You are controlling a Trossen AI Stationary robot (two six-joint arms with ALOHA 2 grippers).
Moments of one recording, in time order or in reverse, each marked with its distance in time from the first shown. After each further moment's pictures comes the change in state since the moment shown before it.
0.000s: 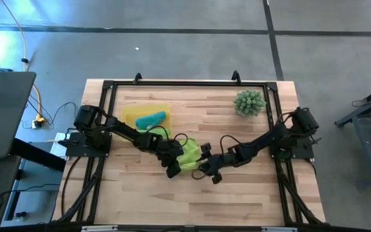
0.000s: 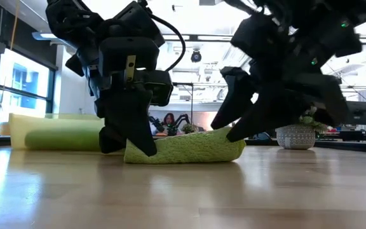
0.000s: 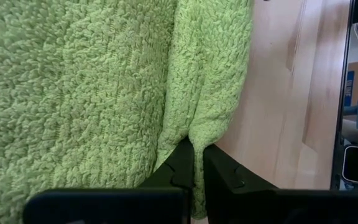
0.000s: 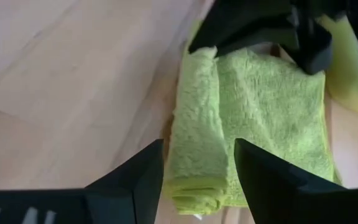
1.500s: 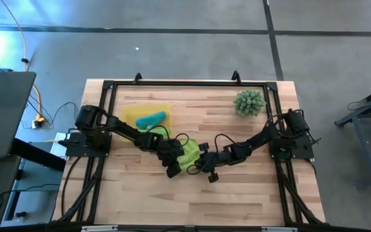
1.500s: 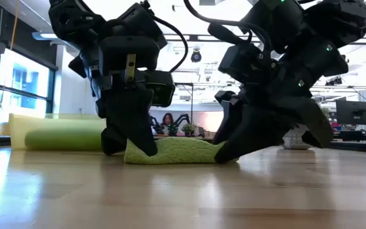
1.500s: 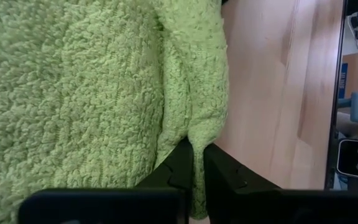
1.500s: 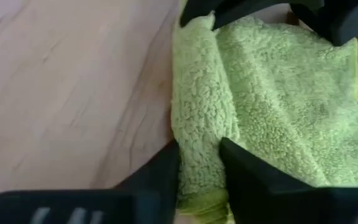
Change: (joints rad) left arm 0.009 0.001 0.015 0.004 0.041 0.020; right arm -0.061 0.126 0.001 0.051 -0.066 0.097
